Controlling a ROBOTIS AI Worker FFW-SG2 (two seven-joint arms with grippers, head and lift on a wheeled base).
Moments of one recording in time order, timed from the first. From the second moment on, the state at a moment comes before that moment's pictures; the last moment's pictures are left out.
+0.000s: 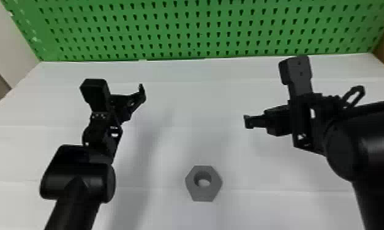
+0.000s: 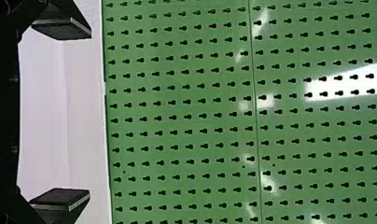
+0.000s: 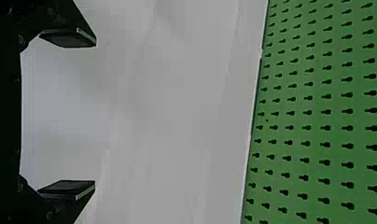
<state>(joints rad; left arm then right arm) -0.08 0.14 0.01 -1.57 0.08 0.03 0.01 -0.20 -0.05 0.21 -2.07 -0.01 1.35 0.22</state>
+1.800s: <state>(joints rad) -0.16 0.16 -0.03 -1.50 0.06 0.03 0.01 -0.54 -0.09 0.49 -1.64 -0.30 1.57 0.22</state>
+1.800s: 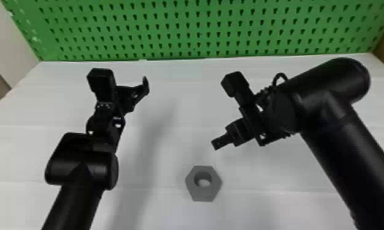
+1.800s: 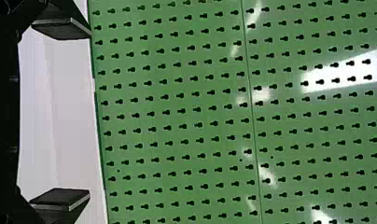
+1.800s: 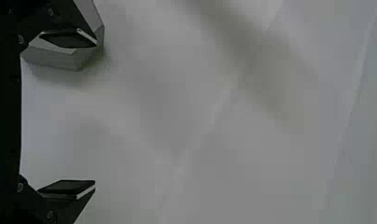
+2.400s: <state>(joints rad) -0.18 0.17 -0.03 -1.49 0.05 0.03 0.01 -0.65 -0.10 0.65 -1.50 -0.43 1.57 0.22</state>
